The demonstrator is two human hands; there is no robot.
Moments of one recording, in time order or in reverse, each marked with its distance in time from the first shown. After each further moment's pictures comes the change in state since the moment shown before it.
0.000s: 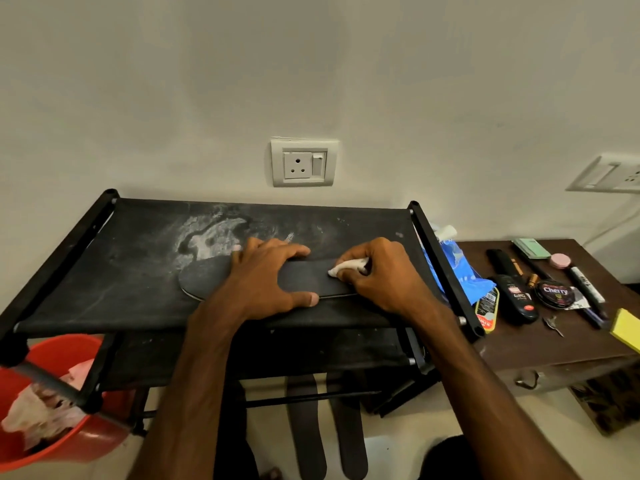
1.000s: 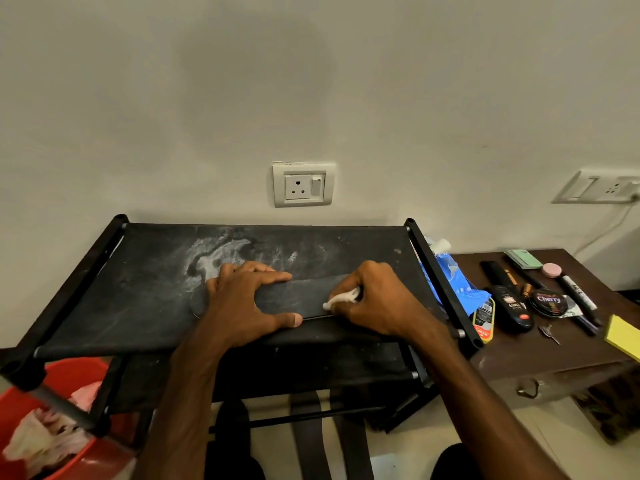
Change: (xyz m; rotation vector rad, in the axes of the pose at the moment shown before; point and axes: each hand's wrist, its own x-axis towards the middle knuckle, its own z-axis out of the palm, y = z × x) left_hand -0.022 -0.019 -0.012 -0.018 0.101 -0.071; right_hand -0.011 -0.014 0.000 -0.002 -0.133 -0.049
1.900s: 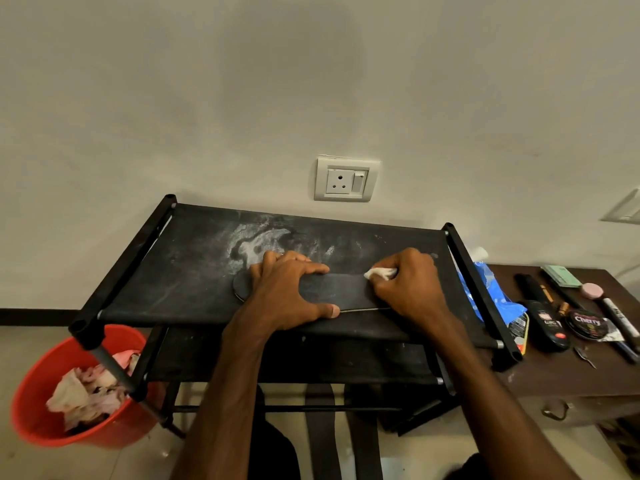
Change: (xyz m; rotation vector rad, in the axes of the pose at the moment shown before) left_hand 0.003 -0.008 0.009 -0.024 -0.005 -0.002; right_hand 0.018 -0.015 0.015 -0.040 0.300 0.161
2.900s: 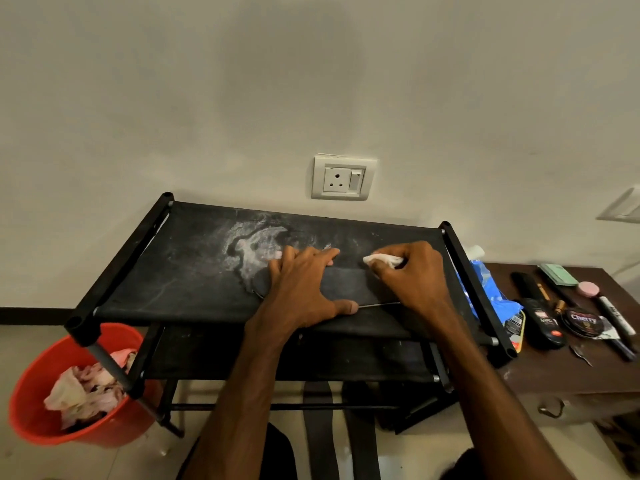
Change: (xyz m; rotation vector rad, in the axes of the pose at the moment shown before) left_hand 0.010 0.026 0.017 0.036 0.015 0.017; right_hand 0.000 0.004 -0.007 0.144 0.109 -0.040
